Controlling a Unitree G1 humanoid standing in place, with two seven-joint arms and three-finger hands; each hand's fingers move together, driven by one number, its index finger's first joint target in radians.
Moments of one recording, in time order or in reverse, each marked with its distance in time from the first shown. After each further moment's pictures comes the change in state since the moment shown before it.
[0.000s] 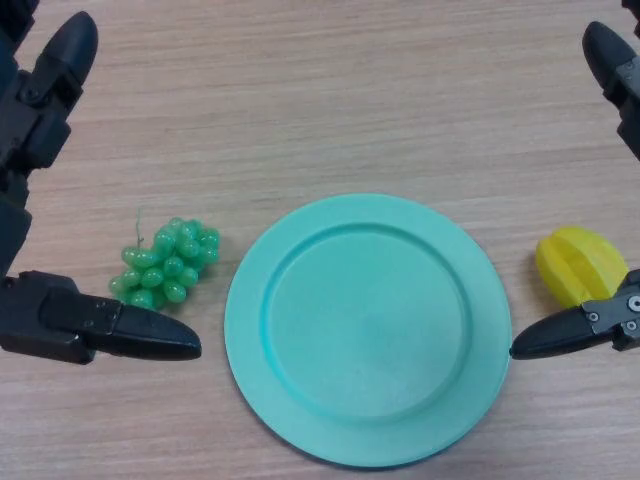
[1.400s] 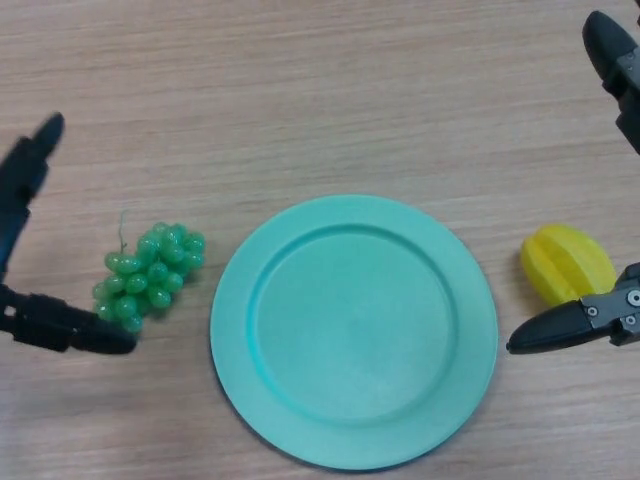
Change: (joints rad) left arm -0.084 -0.004 -0.167 0.989 0.810 -0.598 -0.221; right arm -0.017 0.015 0.004 -0.001 0.008 0.001 -0.017
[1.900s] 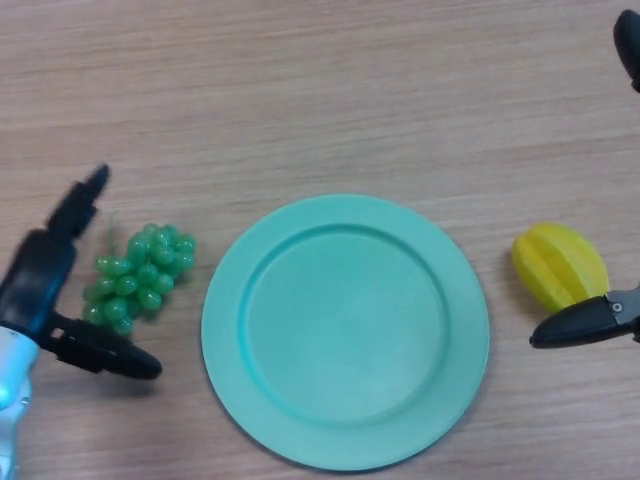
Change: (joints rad) left arm -0.077 -0.018 -0.124 0.313 0.140 -0.150 0.108; right arm 0.030 0.010 -0.067 -0.001 0.000 0.000 0.021
